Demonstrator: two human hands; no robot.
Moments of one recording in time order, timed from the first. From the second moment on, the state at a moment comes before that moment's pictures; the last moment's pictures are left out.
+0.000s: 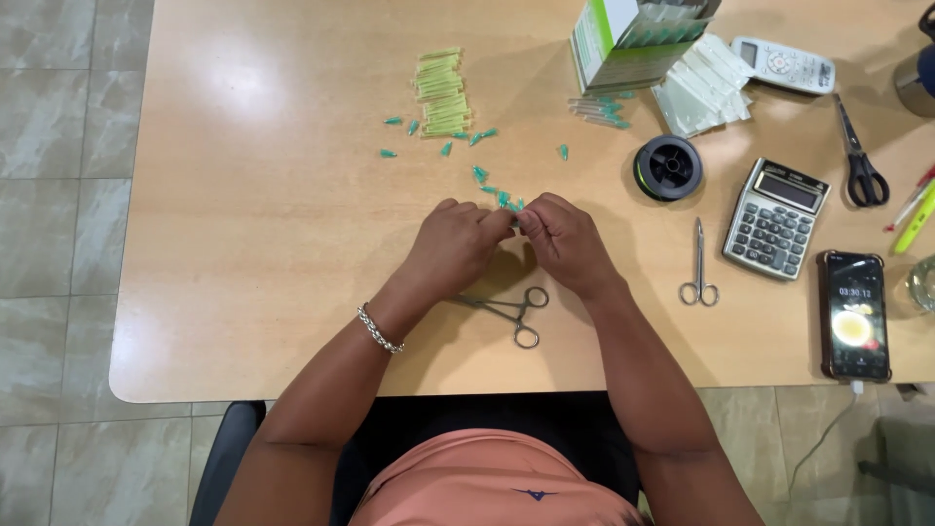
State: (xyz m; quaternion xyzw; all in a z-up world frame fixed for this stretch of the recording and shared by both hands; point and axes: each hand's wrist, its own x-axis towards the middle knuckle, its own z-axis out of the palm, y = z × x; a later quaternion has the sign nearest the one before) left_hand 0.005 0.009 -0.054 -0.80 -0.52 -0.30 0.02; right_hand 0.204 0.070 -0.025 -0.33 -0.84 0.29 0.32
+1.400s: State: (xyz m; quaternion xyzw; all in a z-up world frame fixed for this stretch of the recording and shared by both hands) left_hand -0.034 0.017 -0.043 -0.77 -0.56 -0.30 -0.04; right_hand 0.288 0.116 0.061 -0.71 -0.63 0.24 0.20
